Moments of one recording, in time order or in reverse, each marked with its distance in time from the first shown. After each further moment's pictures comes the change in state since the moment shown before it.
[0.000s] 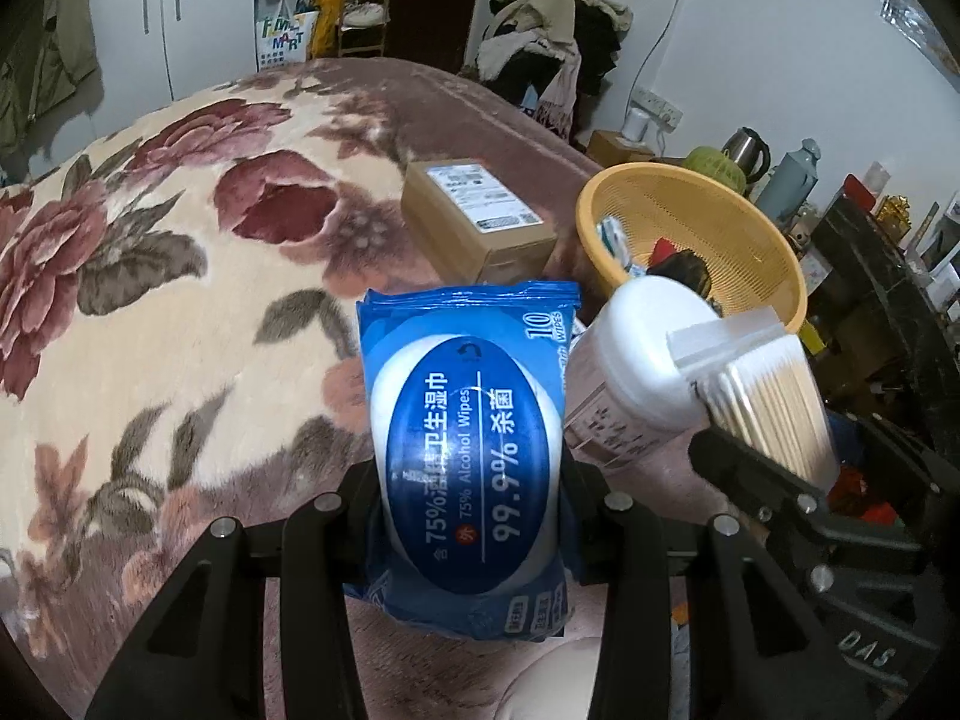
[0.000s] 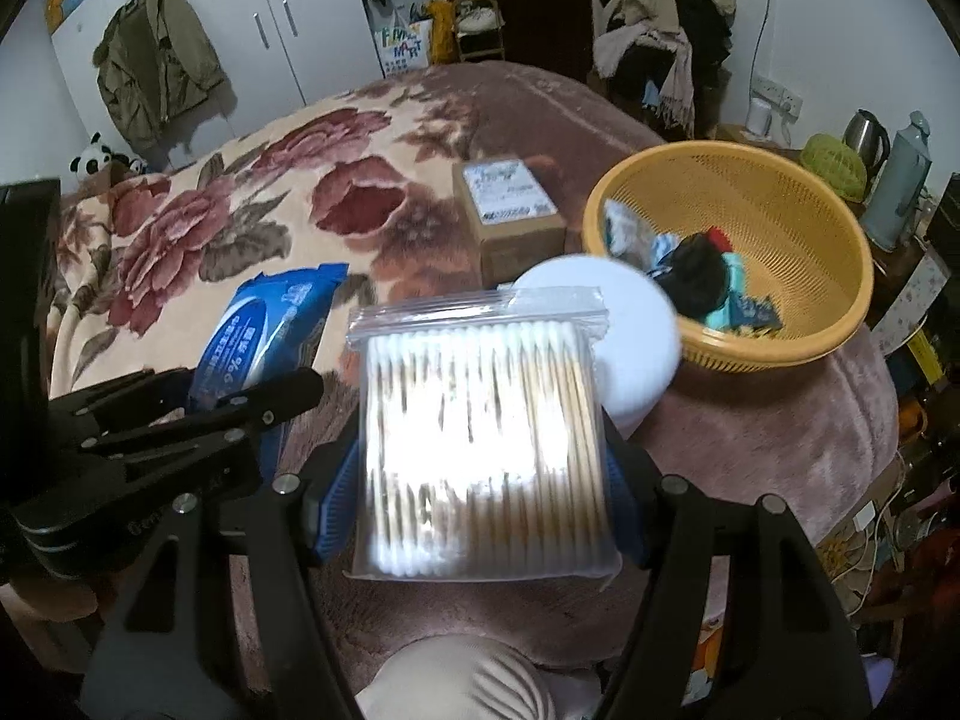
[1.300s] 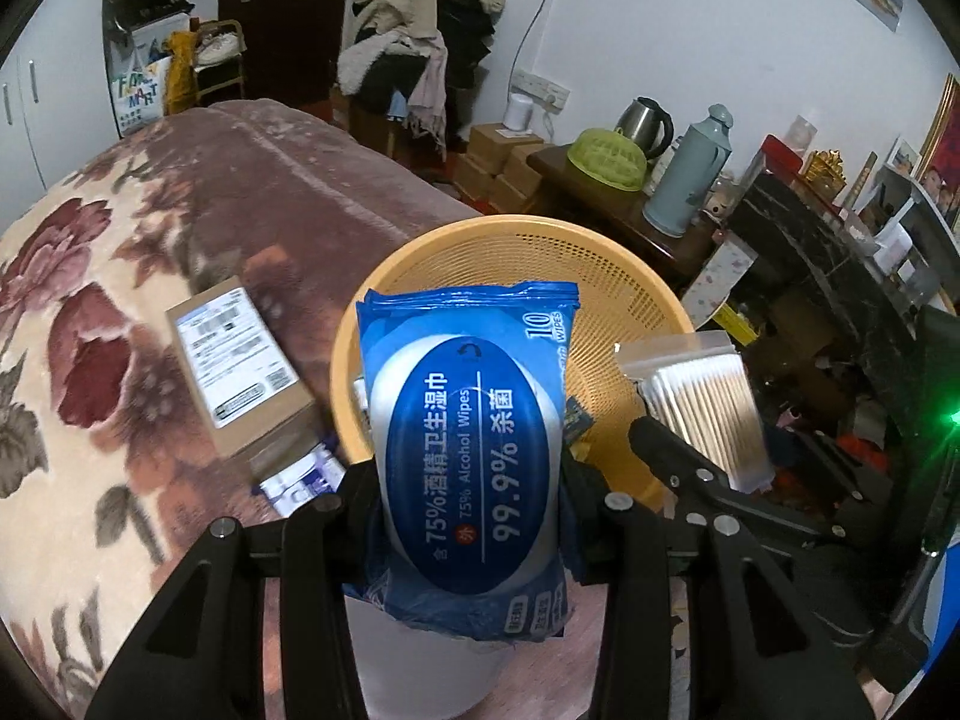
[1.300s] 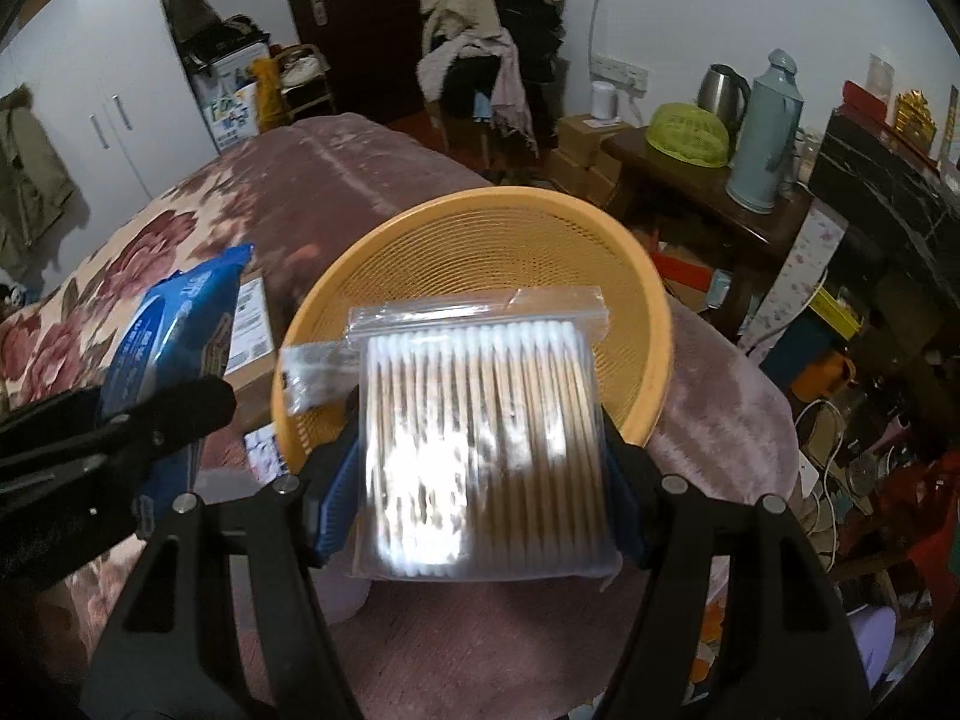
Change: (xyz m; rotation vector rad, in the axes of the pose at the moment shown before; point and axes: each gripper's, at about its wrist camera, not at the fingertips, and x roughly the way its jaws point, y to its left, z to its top) left arm 0.085 -0.170 0.138 0.178 0.032 -0.174; right arm 0.023 -0.170 0.073 0.250 -0.041 -0.232
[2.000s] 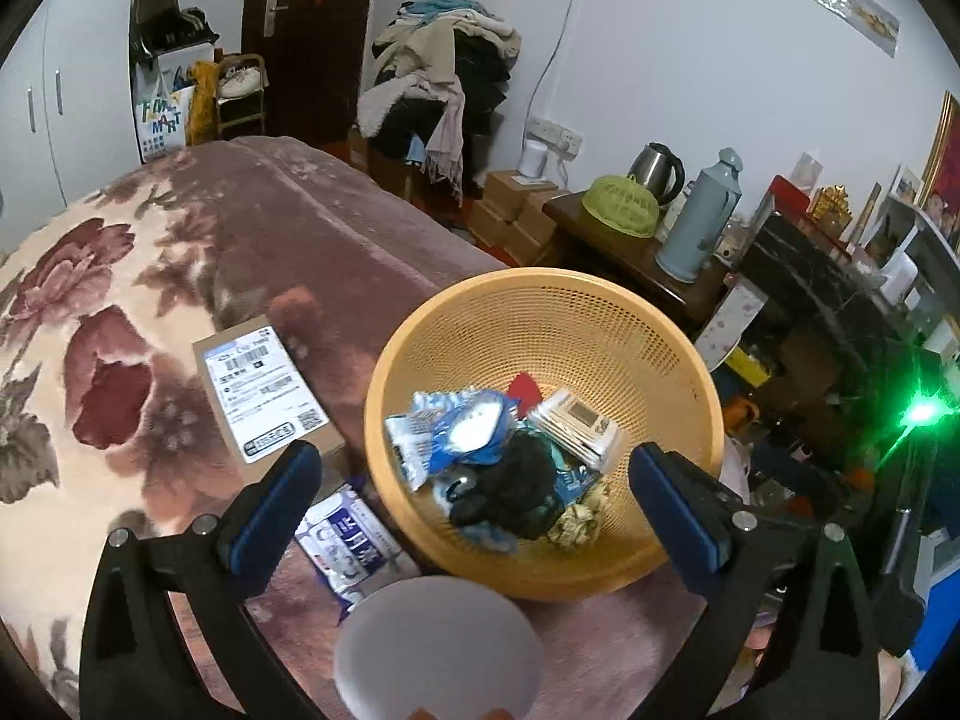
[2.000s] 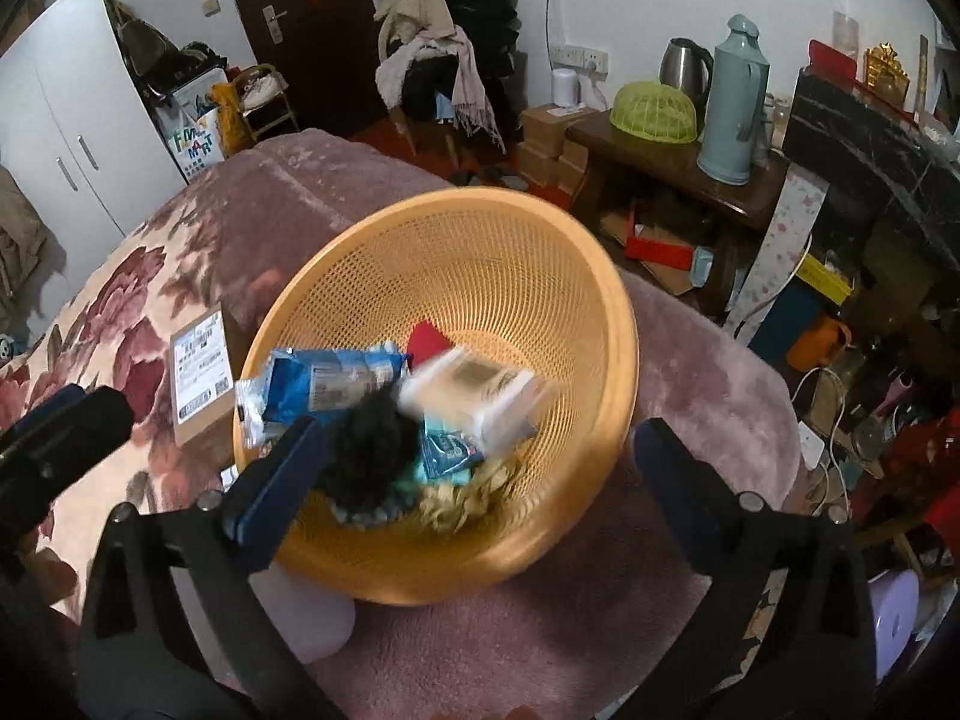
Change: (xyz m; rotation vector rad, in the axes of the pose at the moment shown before) left arm -0.017 0.016 -0.002 -0.012 -0.126 0.040; right arm 0.012 -0.019 -0.001 0.094 0.004 -0.021
